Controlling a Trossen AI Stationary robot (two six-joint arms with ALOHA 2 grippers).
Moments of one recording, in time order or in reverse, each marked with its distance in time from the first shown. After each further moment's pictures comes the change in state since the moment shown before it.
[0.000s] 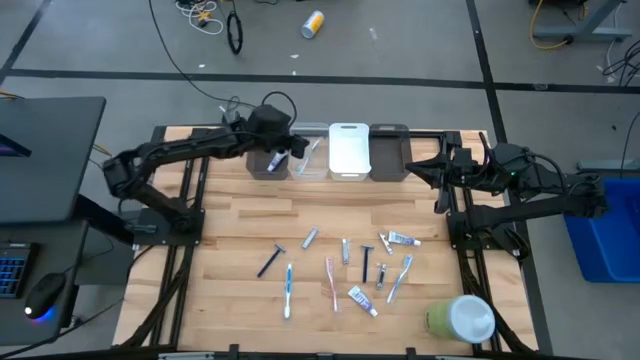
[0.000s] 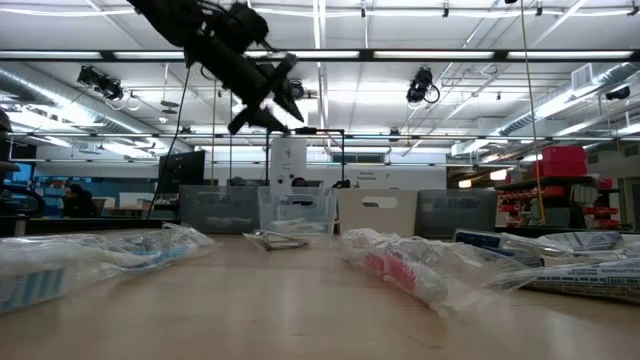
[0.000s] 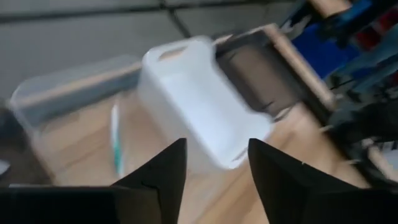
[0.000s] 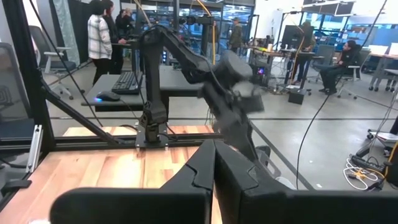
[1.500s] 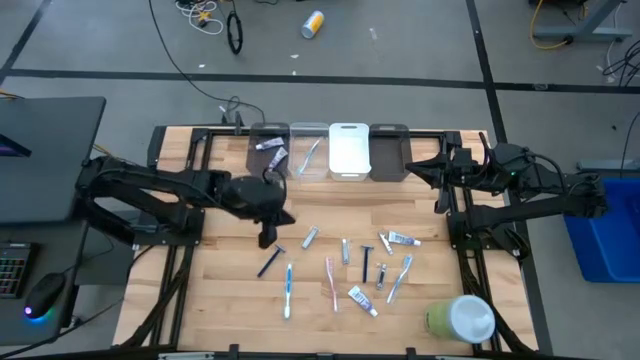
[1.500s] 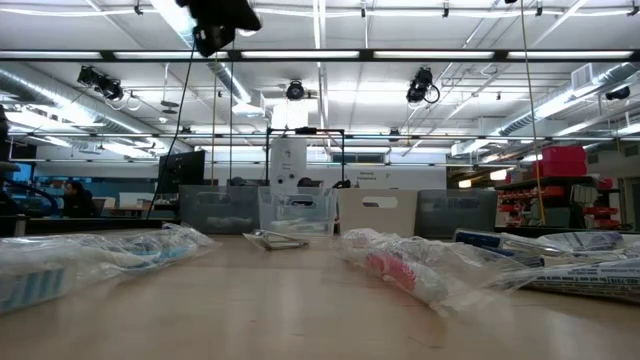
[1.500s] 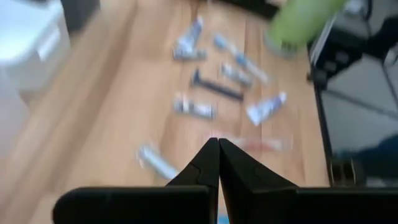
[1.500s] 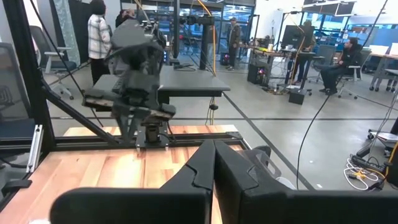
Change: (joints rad) left arm -0.667 -0.243 0.004 -0.383 -0.068 0.169; right arm 0.000 0.000 0.000 0.000 -0.001 0.000
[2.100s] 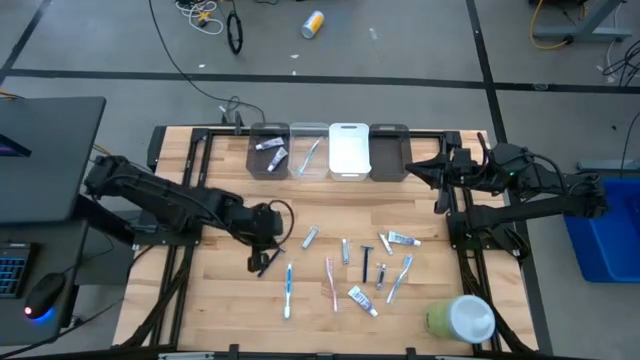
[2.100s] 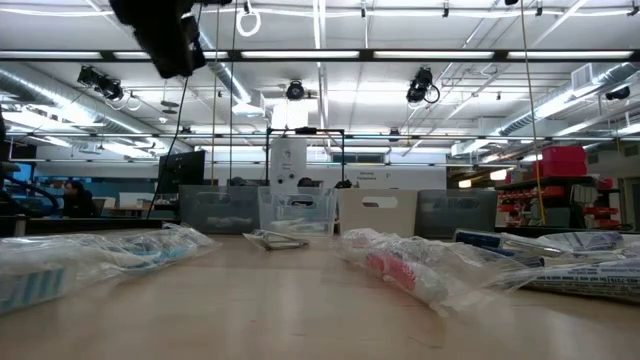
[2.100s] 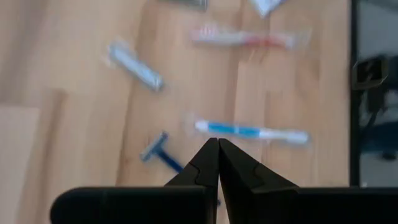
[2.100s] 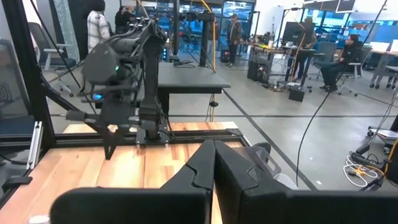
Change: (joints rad) left arm -0.146 0.121 -0.001 -0.220 0.031 -0.056; right arm 0.000 0.000 0.000 -0.016 0.000 0.003
